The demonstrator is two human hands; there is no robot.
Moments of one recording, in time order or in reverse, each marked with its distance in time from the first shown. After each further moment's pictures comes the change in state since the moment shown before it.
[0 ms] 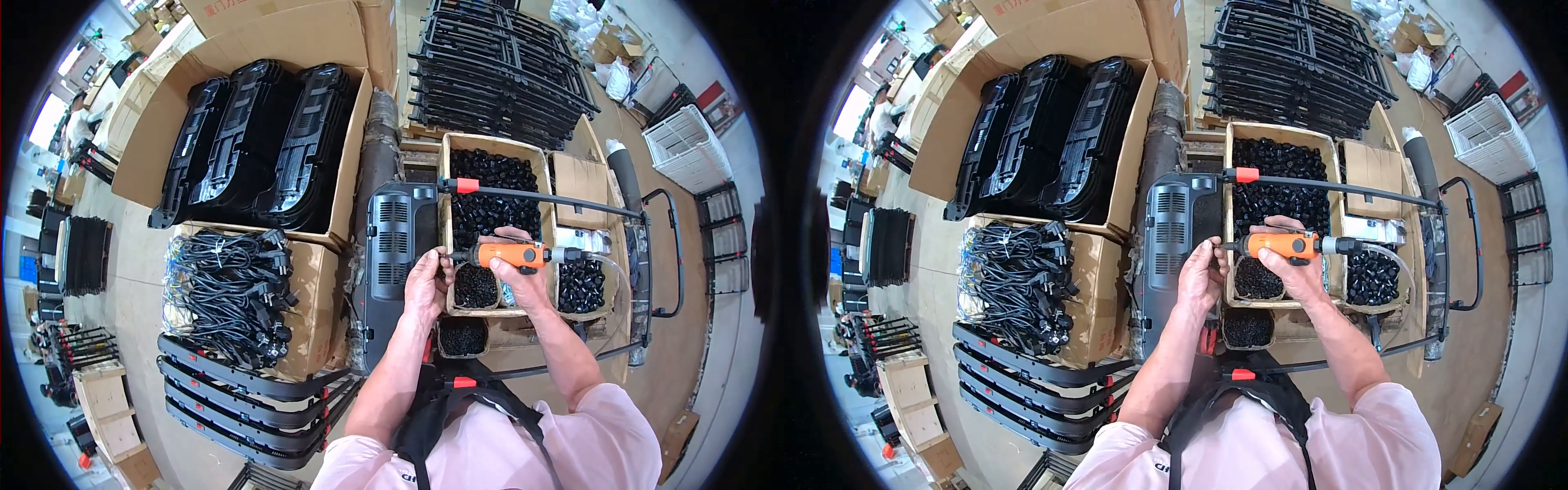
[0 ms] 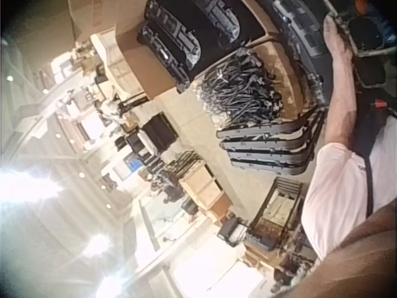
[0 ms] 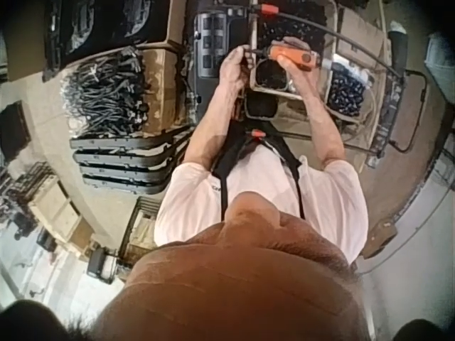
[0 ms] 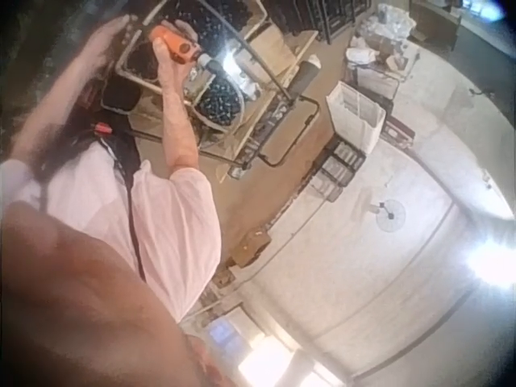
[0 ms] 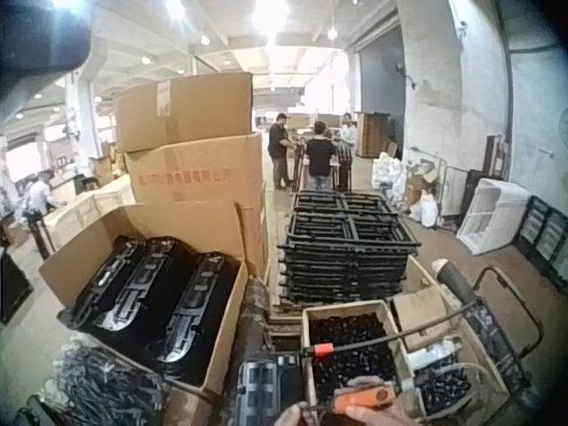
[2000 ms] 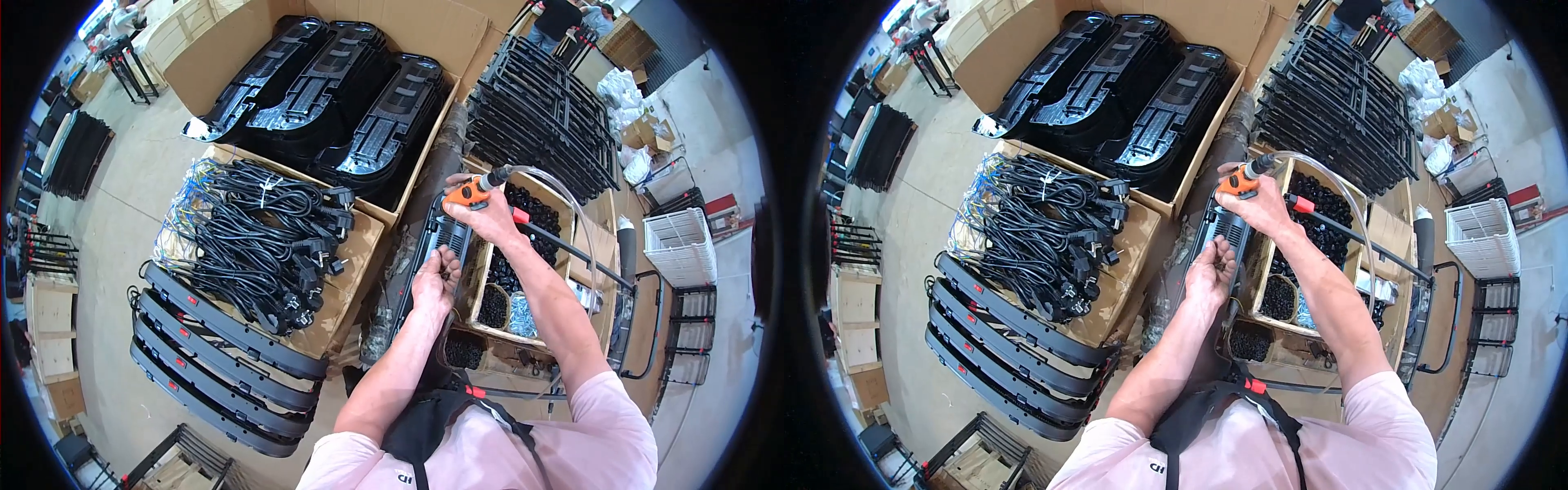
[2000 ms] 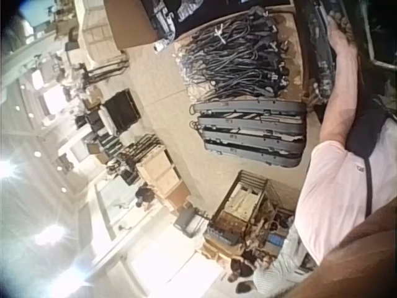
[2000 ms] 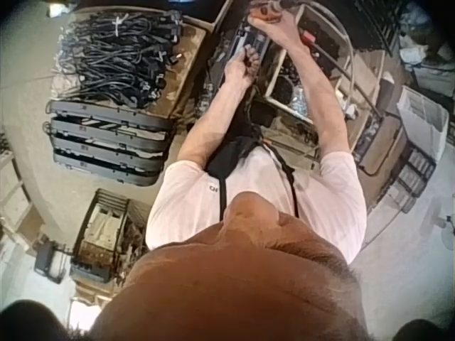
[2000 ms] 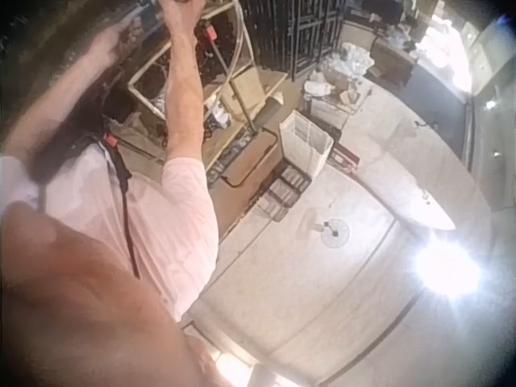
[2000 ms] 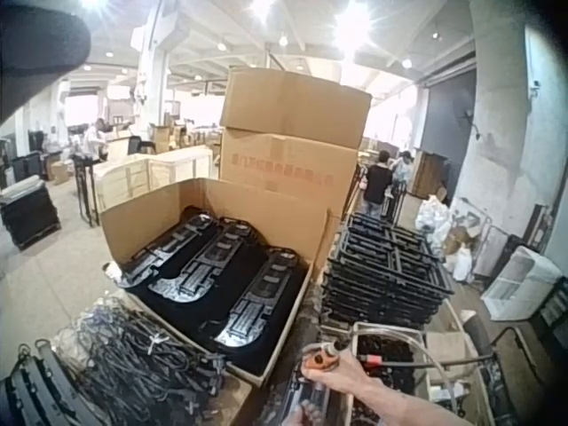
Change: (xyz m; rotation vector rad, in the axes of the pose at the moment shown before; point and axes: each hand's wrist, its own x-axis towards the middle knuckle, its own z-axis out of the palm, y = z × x) left_hand -0.015 0.065 -0.037 -0.350 0.227 0.128; right_hand 0.144 -0.003 0.181 -0.562 -0.366 -0.057
